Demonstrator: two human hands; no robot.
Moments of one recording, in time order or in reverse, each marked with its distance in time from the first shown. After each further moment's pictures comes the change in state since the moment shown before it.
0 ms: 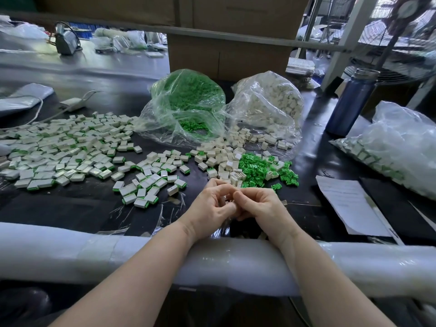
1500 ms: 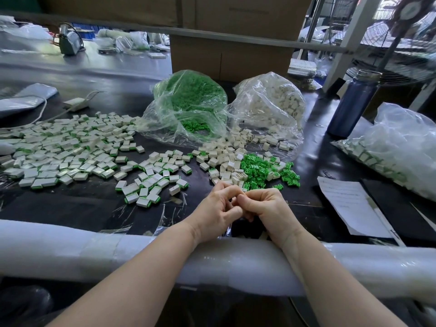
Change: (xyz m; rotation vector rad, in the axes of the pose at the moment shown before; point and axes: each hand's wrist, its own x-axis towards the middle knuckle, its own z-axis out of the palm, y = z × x) left_hand 0.002 -0.004 0.004 0.107 -0.110 0.024; right_hand -0.002 -0.005 -0.002 0.043 0.048 0.030
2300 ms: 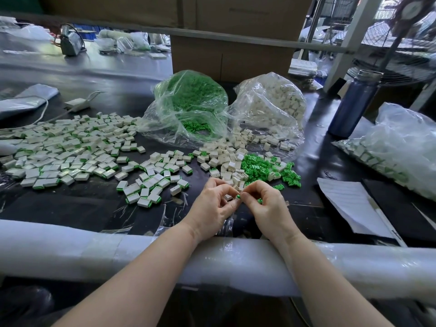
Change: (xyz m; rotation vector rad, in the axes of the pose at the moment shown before) left_hand 0.001 -0.007 0.000 0.033 0.163 -0.037; right_hand -0.001 -0.002 0.006 -0.464 0.207 -0.213
